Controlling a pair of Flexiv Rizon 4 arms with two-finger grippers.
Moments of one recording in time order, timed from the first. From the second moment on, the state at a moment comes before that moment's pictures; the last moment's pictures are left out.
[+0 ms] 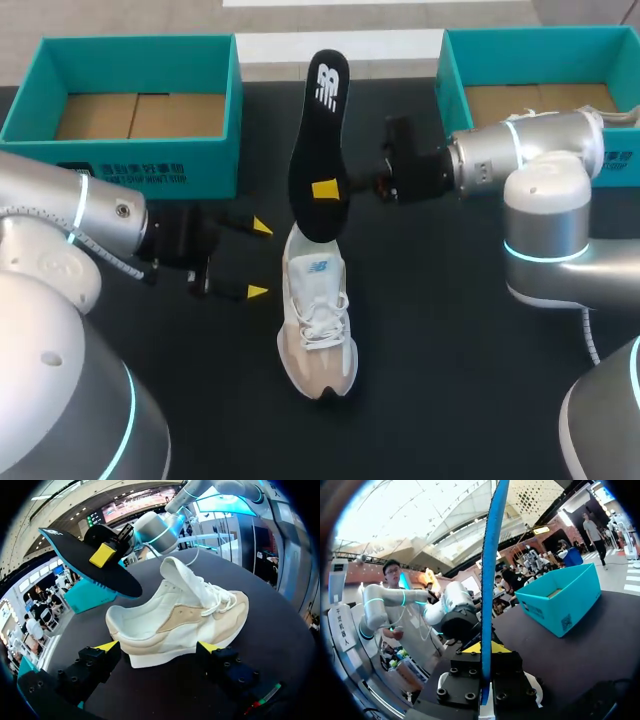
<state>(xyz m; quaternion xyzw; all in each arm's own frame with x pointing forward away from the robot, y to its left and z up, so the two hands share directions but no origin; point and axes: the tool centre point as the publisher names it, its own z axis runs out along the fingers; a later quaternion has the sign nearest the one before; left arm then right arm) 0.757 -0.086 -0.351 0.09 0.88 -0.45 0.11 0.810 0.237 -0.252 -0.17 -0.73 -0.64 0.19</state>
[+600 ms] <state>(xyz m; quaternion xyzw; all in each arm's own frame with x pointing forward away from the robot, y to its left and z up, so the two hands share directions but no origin) 0.773 -0.098 -0.358 0.10 0.88 -0.45 0.10 0.808 0.251 -0.272 -0.16 -0.73 -0.64 0.19</state>
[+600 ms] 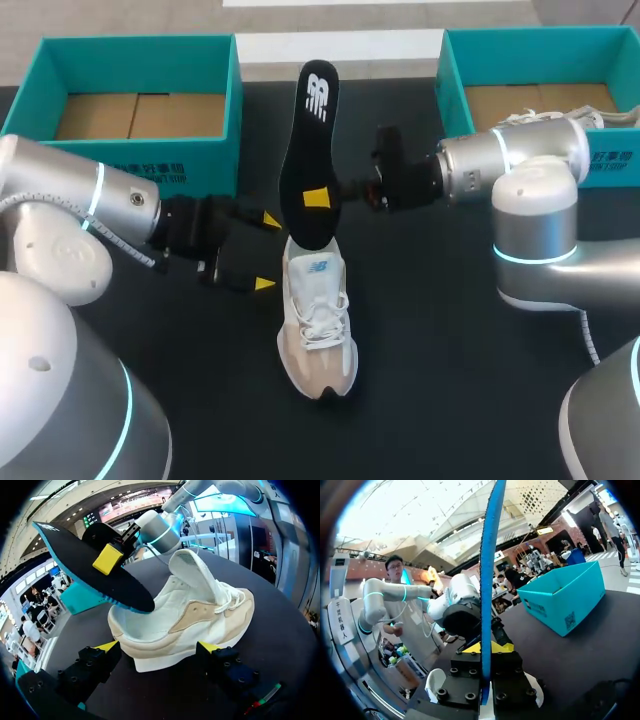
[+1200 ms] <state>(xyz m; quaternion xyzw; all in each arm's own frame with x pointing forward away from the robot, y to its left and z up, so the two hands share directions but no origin) 0.778 -0.097 -0.362 0.10 0.88 -0.45 0.09 0.807 0.255 -0.307 -0.17 -0.73 -0.64 0.19</state>
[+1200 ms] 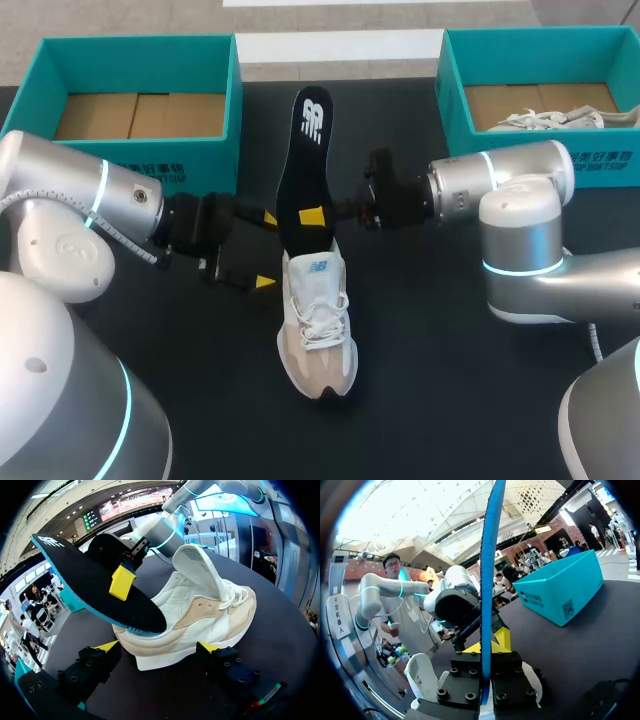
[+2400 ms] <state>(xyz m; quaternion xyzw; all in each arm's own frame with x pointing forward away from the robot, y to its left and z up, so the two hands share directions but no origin) 0.781 -0.094 -0.365 0.09 0.89 -0.45 0.08 0.770 0.246 -0.345 -0.20 -0.76 -0.58 0.21</state>
